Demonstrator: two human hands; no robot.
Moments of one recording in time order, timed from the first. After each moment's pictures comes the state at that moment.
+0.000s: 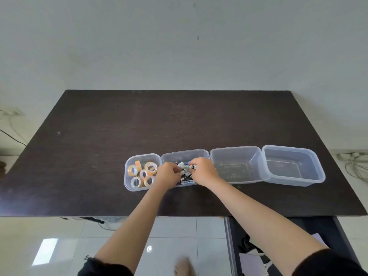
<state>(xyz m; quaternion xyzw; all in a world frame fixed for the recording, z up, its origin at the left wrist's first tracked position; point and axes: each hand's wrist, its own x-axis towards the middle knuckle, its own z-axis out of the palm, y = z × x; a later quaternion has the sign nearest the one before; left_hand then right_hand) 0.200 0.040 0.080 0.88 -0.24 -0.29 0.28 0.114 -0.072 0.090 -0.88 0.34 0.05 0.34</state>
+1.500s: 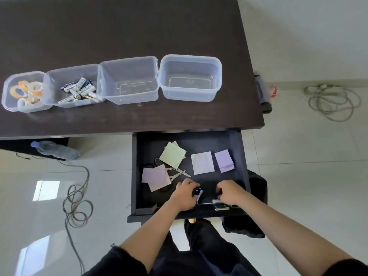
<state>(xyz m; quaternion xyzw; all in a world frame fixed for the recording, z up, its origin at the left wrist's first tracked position) -0.237 -0.052 -0.077 0.79 -0.36 -0.48 0.11 -0.357 -0.204 -0.071 -0.81 0.33 0.38 0.32</state>
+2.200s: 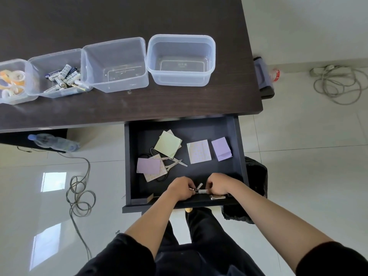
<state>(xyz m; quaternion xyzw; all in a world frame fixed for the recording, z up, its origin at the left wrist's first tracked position) -0.242 -0.056 -0.098 0.79 -0.32 -0.52 0.05 -0.346 -0.195 -0.081 -0.78 0.25 0.44 0.37</state>
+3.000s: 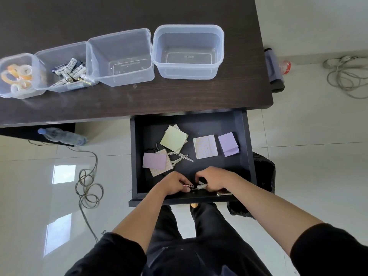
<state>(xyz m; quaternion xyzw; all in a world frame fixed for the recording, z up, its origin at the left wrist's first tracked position) -0.208 -0.023 -0.090 0.74 -0.23 -0.61 0.15 -0.318 -0.180 -0.071 -0.83 0.09 0.43 0.33</state>
